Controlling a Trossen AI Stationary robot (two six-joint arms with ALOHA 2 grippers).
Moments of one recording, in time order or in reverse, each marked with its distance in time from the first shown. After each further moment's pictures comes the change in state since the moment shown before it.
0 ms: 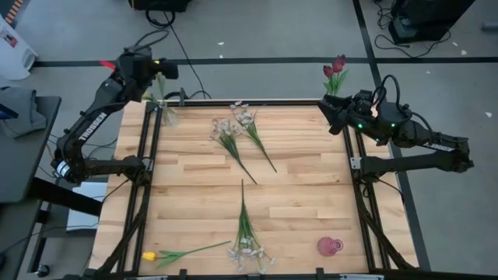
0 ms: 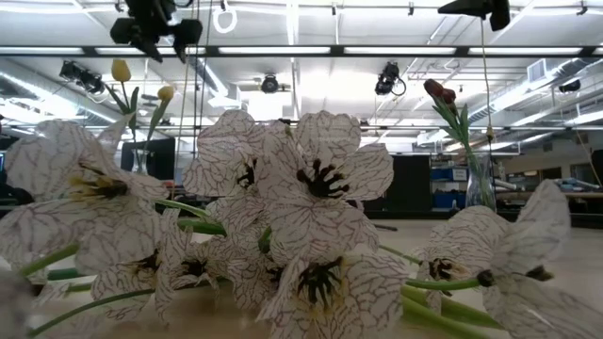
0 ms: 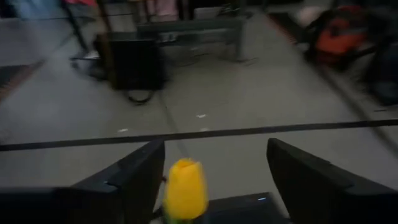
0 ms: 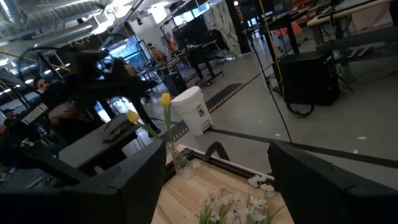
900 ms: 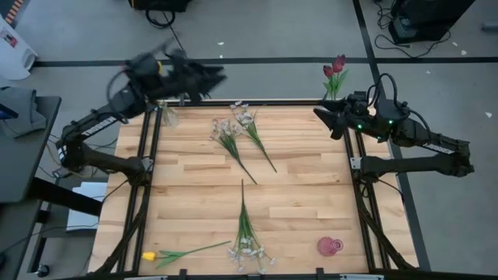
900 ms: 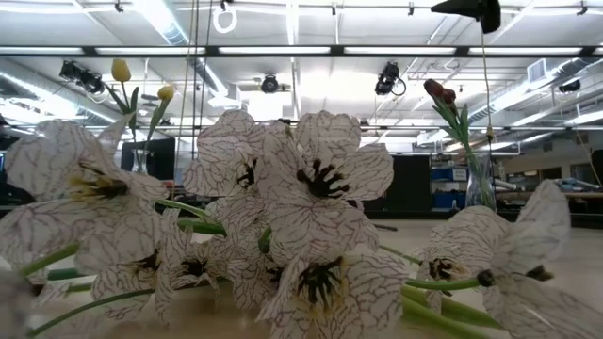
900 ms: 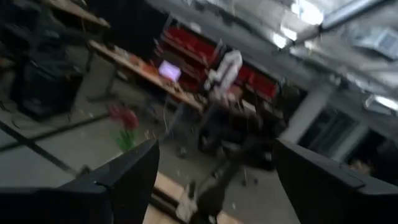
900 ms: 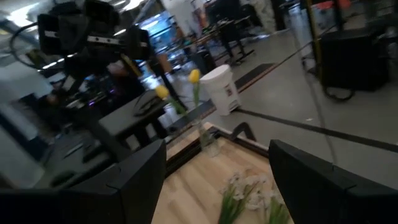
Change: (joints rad) left arm -0.474 0.114 0.103 0.522 0.770 -0.306; right arm -0.077 0.001 0.000 -0.023 -0.277 0.001
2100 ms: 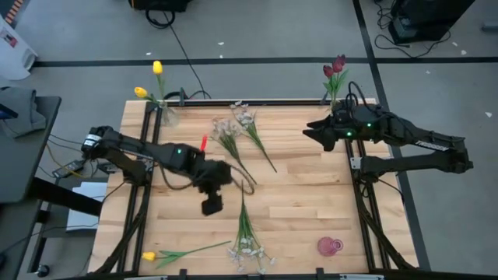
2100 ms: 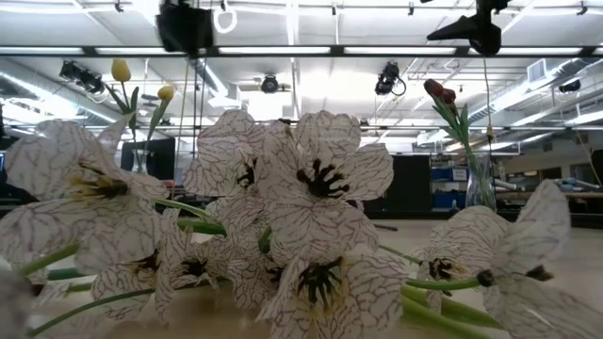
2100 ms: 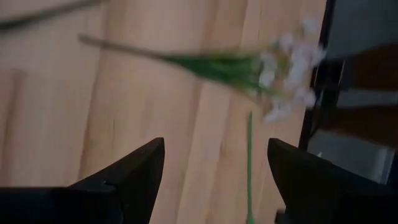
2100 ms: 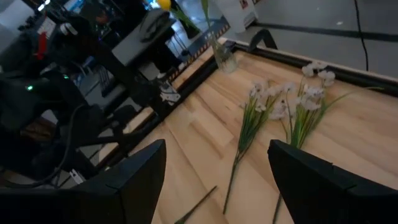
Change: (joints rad) left arm -0.693 0.296 -0.039 -0.903 -0.060 -0.005; right arm 0.023 0.090 0.000 -0.199 -0.187 0.192
